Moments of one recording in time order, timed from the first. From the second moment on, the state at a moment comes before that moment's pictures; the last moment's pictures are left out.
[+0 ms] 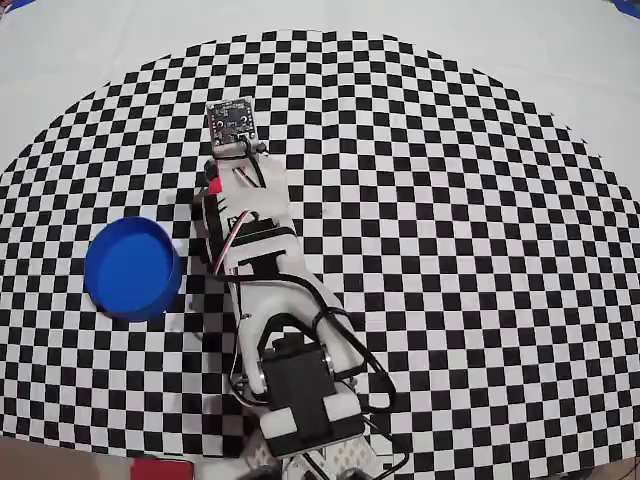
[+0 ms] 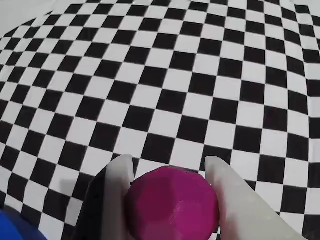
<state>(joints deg) -13.7 109.4 145.0 -3.3 -89.5</state>
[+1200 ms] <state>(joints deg) -24.8 115.8 149.0 -3.3 -89.5</state>
